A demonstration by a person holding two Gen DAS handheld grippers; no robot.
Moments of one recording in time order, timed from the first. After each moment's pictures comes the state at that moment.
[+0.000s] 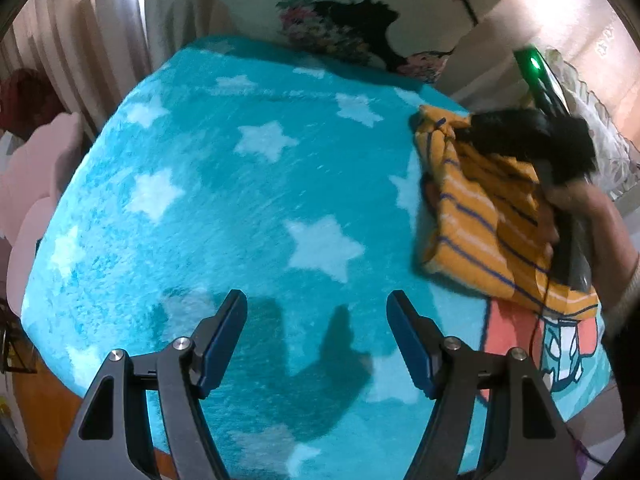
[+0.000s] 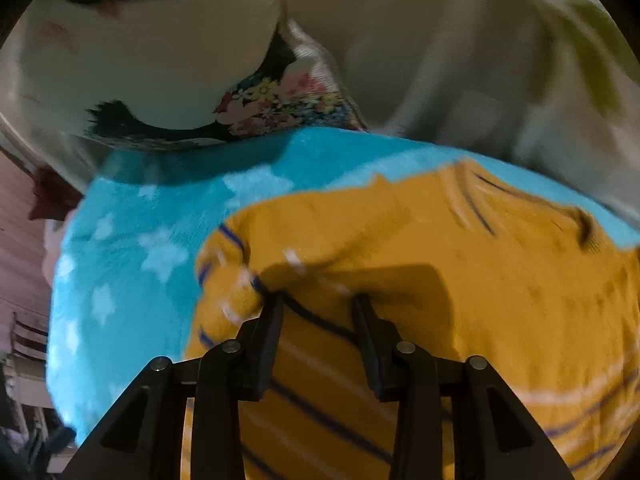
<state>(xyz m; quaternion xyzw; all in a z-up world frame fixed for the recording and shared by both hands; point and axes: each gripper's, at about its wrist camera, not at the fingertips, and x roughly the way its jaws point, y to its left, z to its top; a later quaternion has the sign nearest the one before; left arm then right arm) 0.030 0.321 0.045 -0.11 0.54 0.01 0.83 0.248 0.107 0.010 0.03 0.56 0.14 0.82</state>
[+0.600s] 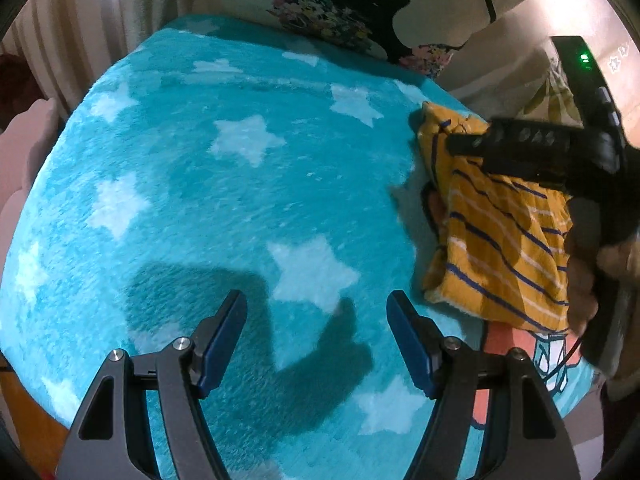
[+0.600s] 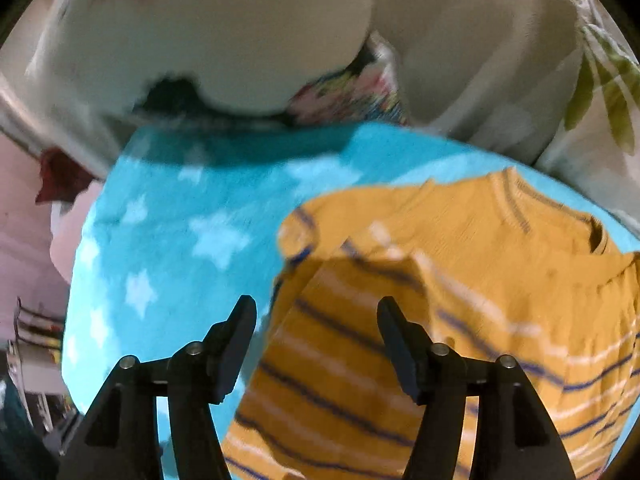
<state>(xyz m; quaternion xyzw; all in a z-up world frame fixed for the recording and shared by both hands) 0.064 0.322 0.028 -0.14 0.56 -0.02 0.82 0.215 0.141 0.031 0.01 0.58 0.17 0.80</state>
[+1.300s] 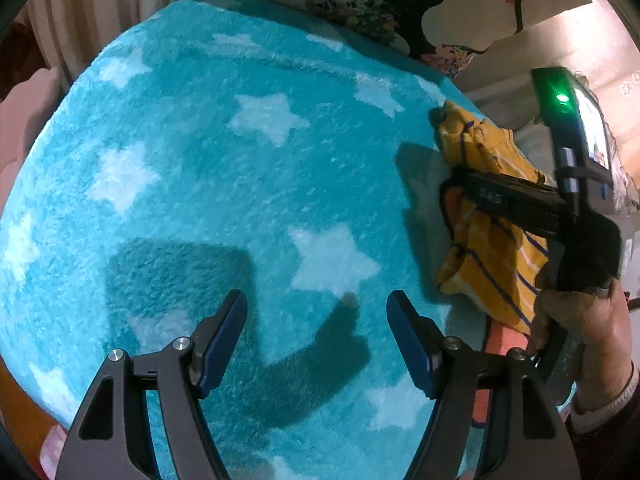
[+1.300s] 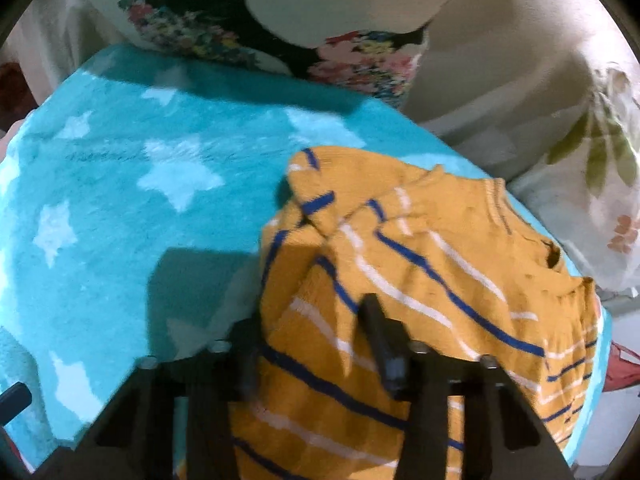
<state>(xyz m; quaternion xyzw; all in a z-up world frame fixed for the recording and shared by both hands) 0.061 0.345 0.015 -0.18 0.58 -0.02 0.80 0.190 0.177 0.000 -0.15 0.54 0.08 0.82</state>
